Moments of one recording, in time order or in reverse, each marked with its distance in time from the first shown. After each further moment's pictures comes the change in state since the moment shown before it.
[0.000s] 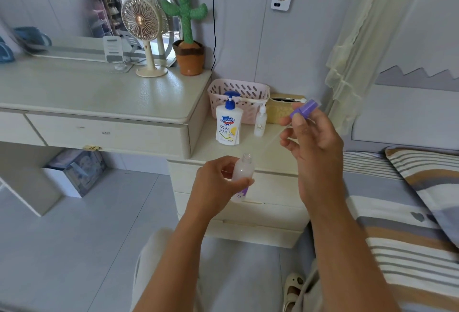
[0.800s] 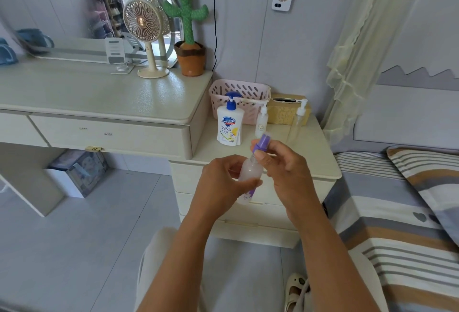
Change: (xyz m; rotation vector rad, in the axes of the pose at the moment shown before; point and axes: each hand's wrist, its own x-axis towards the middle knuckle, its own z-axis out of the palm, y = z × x) left_hand -0.004 0.019 -0.001 0.036 -0.030 0.043; right_hand -0.018 0.039 0.004 -0.263 -0.282 0.199
